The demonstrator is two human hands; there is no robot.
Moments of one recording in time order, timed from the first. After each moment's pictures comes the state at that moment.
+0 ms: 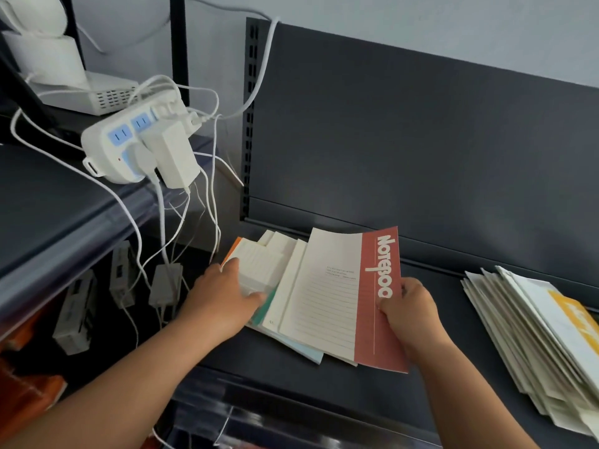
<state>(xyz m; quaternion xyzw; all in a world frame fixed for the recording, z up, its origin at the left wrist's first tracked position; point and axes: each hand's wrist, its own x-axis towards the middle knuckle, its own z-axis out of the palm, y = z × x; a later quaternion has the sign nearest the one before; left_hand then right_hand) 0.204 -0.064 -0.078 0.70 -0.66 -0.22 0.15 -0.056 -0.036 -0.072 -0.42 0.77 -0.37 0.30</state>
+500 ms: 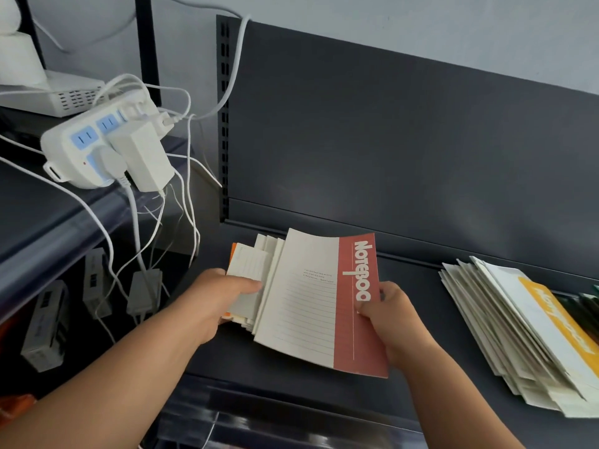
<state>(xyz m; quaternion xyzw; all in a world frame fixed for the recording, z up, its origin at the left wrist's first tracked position) 0.186 -0.077 -0.072 0.62 -0.40 -0.59 0.34 -0.052 -0.021 -0.074 -0.37 0.72 -0.42 0.41</state>
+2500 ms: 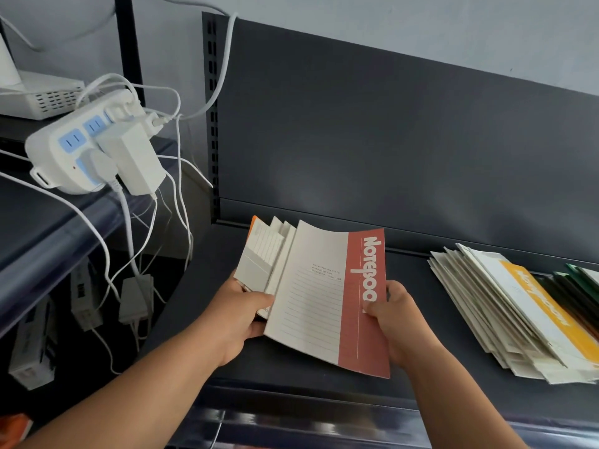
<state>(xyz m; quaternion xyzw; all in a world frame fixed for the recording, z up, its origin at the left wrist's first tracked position) 0.172 -0.056 -0.081 0.46 -0.38 -0.70 0.39 -0.045 -0.004 -0.076 -0.33 0.74 -0.44 0.39</state>
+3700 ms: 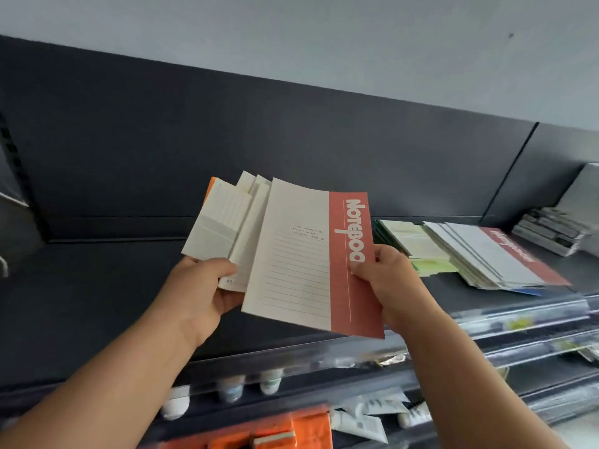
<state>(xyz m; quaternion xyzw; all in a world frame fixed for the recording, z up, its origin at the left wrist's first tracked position) -0.012 0.067 -0.012 0.34 -0.37 -0.74 0.44 -0.229 0.166 -0.004 -0.31 0.72 -0.55 0.29</state>
